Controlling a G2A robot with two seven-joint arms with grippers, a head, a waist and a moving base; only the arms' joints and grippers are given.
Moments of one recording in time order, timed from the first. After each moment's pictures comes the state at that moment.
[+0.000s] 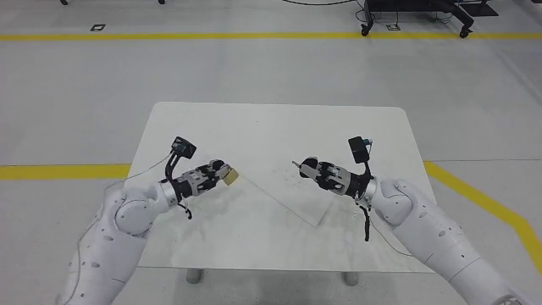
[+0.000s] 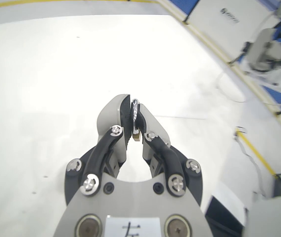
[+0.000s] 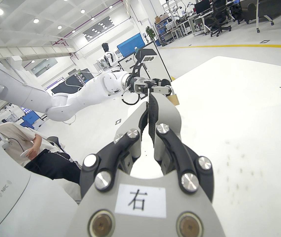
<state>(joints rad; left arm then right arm) 1.30 -1.07 -1.31 -1.42 0.36 -0.70 -0.69 -1.14 -0.98 0.87 -1.28 -0.31 -1.01 0.06</state>
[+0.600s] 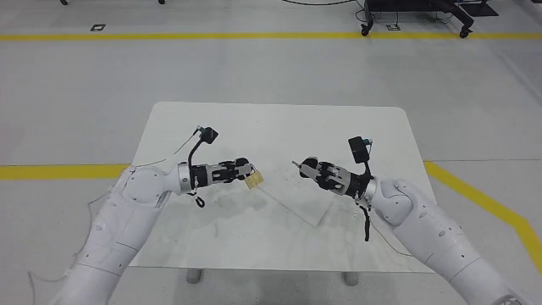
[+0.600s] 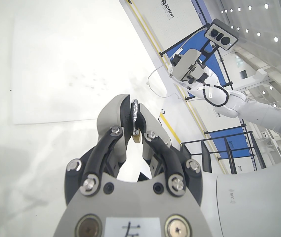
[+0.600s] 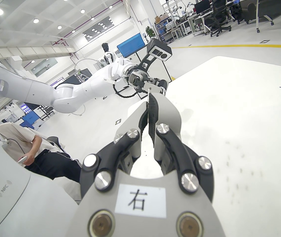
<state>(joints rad) 1.07 -1.10 -1.12 -1.28 -0.06 -0.54 -1.01 -1.14 -0.98 0.87 -1.28 -0.31 -1.01 0.06</state>
